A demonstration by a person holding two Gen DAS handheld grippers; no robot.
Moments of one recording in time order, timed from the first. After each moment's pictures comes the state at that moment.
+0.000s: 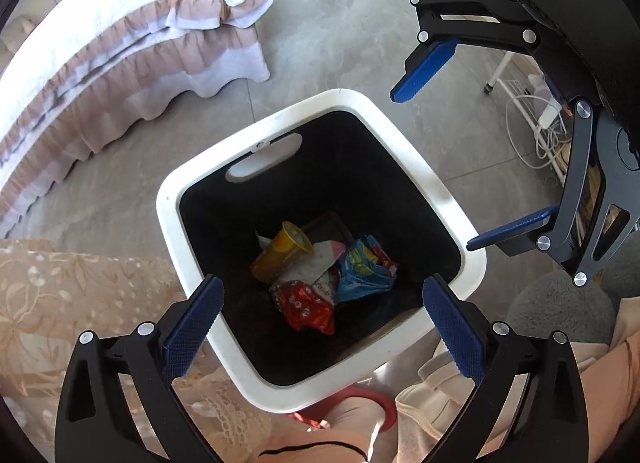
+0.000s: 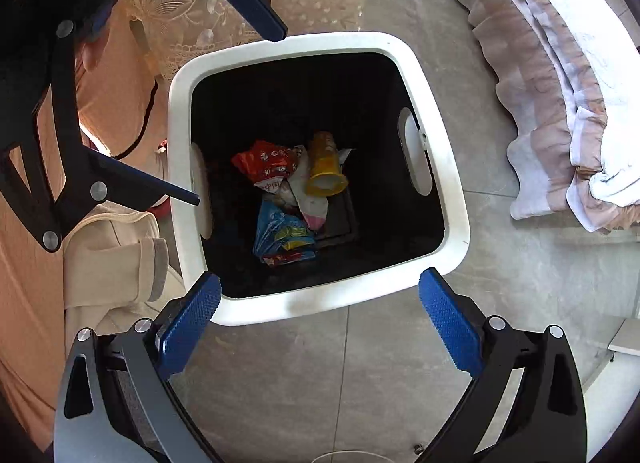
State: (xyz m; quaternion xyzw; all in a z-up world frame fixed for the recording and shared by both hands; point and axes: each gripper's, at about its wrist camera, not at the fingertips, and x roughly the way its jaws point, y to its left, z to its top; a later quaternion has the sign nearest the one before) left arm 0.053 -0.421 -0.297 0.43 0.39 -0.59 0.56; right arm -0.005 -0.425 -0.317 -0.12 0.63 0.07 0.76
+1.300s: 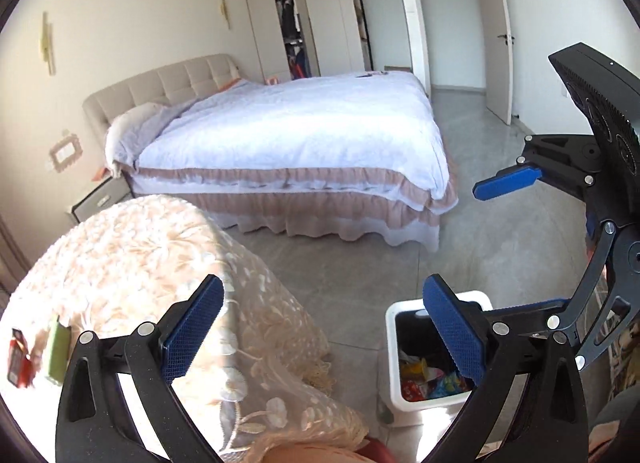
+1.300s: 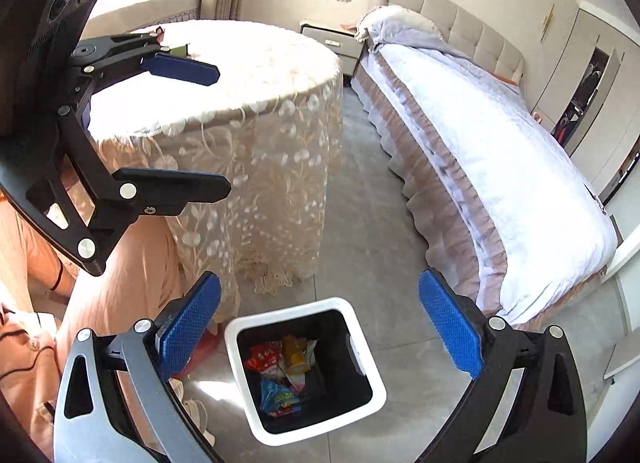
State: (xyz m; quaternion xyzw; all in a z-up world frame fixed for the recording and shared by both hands) left arm 0.106 -0.275 -0.064 0.22 0.22 -0.42 0.85; right arm 0.027 -0.371 -0.104 -0.10 0.37 0.03 0.92
